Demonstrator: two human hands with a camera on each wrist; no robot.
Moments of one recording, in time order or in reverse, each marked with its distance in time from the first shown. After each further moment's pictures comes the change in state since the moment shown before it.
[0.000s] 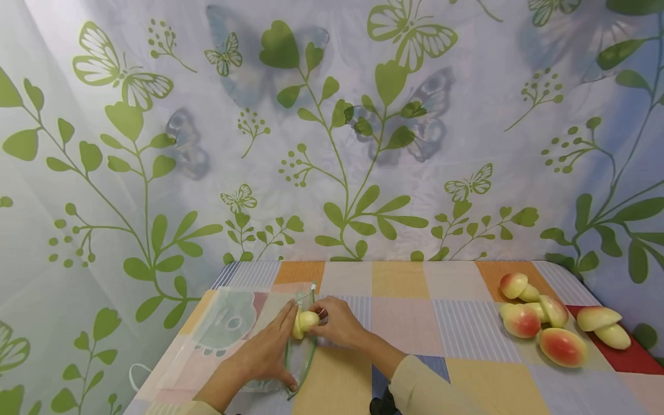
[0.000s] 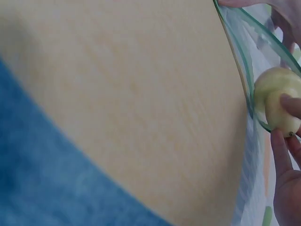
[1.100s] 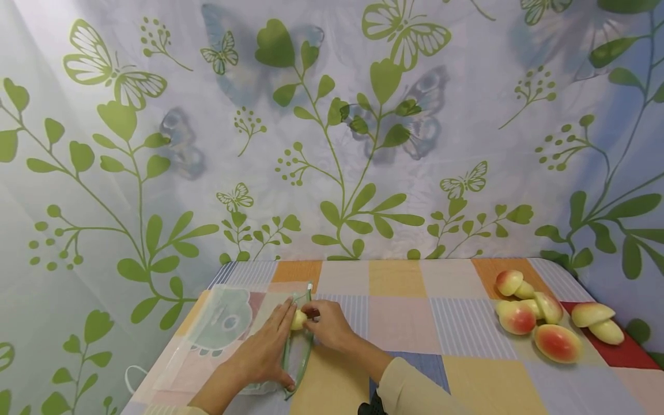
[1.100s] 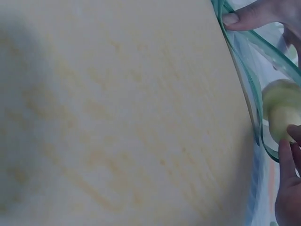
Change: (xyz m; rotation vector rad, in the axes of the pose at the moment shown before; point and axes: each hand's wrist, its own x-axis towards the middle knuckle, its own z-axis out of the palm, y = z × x) left_hand -0.006 0.010 0.003 0.107 0.073 0.025; right_hand 0.002 -0.006 0.021 0.103 0.093 0.046
